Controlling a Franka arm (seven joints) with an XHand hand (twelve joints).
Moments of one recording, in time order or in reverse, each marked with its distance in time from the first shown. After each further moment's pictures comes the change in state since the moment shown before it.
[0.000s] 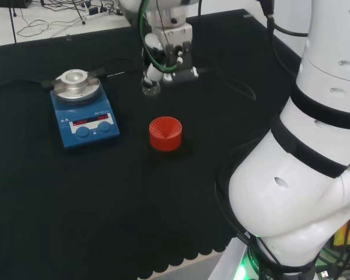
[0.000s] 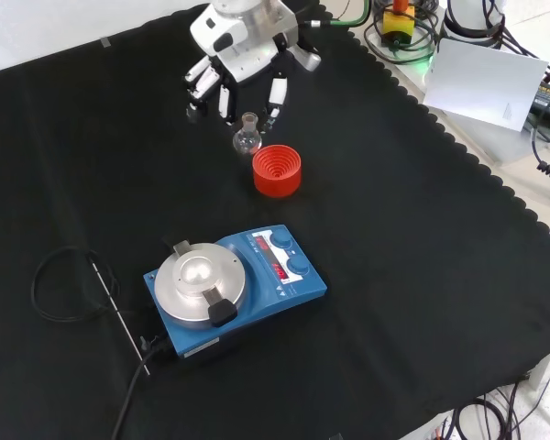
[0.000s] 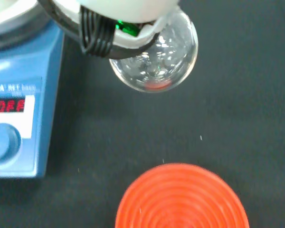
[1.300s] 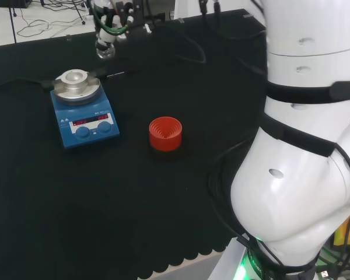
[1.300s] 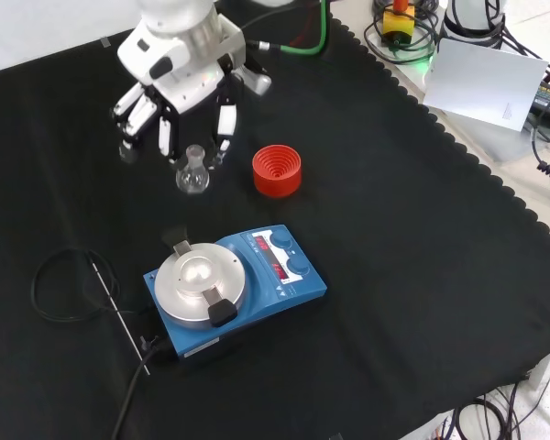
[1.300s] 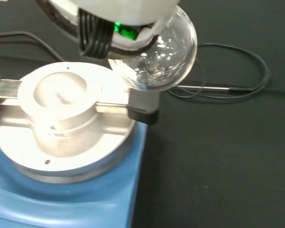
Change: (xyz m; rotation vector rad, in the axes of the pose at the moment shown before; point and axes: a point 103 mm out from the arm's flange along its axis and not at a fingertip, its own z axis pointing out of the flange) arm 0.088 0.113 -0.081 -0.054 -0.059 -0.154
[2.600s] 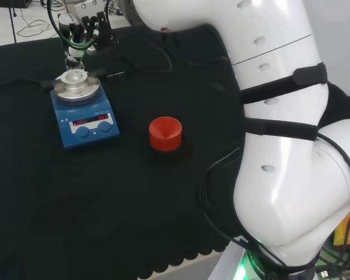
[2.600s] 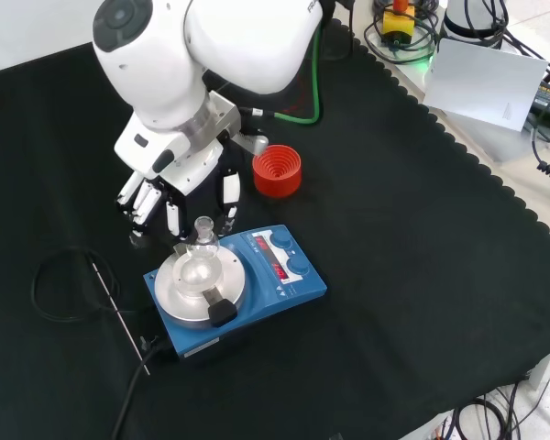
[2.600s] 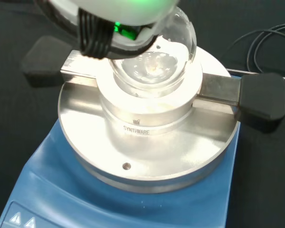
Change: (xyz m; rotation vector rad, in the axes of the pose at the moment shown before) arm 0.069 0.059 0.036 0.080 -0.028 -0.142
